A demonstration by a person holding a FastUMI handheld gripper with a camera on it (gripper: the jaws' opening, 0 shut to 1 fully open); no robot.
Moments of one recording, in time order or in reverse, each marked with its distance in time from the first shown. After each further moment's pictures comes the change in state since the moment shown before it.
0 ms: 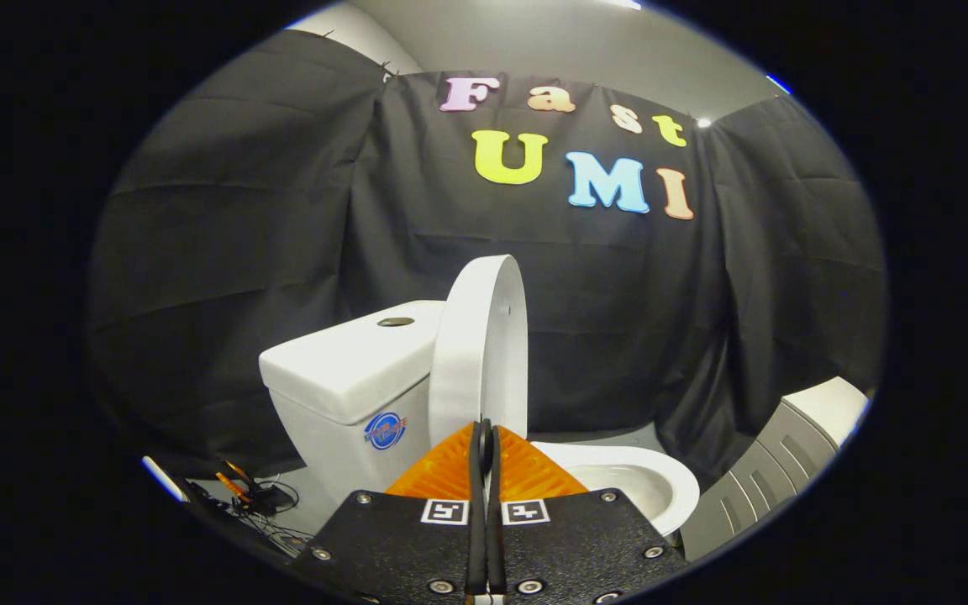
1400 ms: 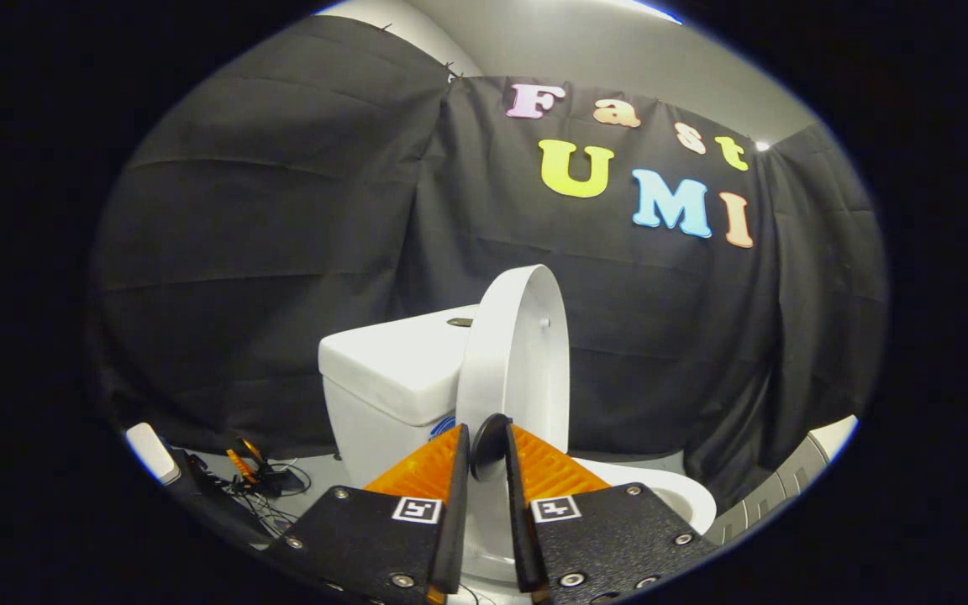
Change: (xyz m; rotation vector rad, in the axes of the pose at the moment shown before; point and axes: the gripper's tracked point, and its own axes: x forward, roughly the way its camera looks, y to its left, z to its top) arm 0.005 0.039 -0.004 -0.059 -0.014 0.201
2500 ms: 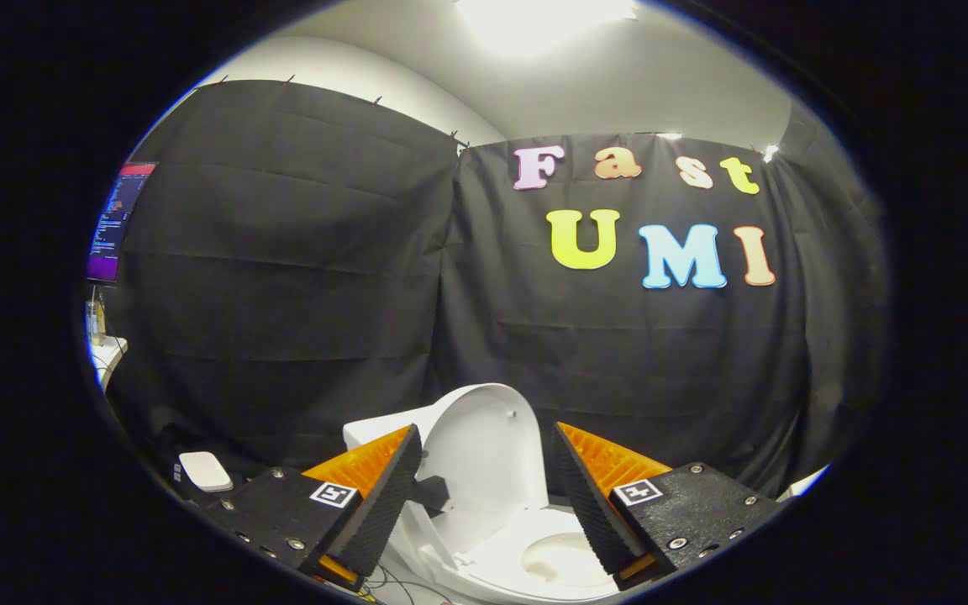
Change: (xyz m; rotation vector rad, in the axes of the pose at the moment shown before) arm -0.125 -0.158 0.130 -0.002 -0.261 0.187
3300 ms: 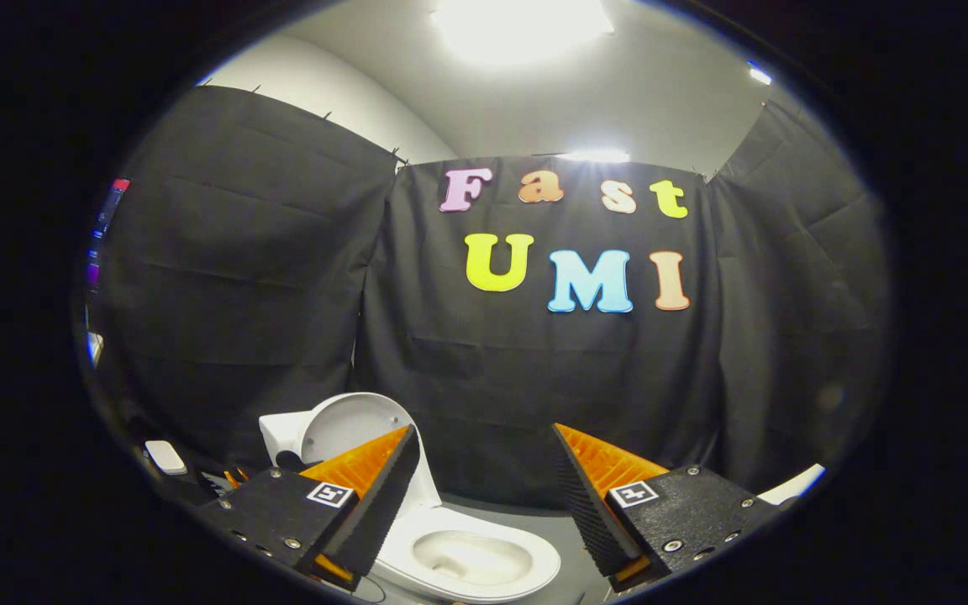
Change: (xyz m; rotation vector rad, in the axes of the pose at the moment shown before) arm -0.083 -0.162 0.015 -0.005 0.015 -0.195
